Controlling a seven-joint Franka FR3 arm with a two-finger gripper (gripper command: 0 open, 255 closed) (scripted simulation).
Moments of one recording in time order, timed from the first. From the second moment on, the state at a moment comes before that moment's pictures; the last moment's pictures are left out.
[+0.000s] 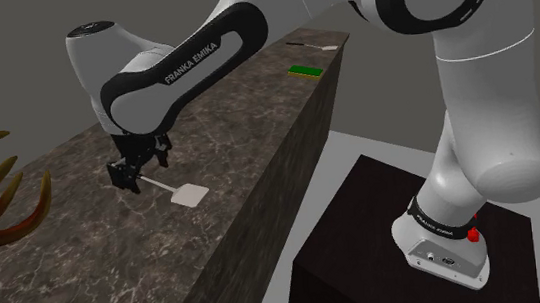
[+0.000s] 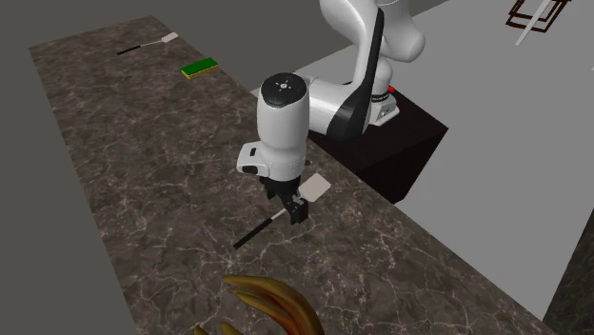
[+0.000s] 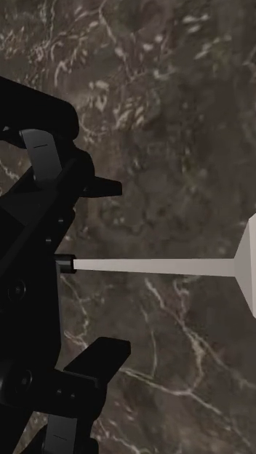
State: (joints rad) arm 0.33 0.51 0.25 -1.63 -0.17 2.18 0.43
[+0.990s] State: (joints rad) arm 0.32 0.49 0.25 -1.61 -0.17 2.15 0.43
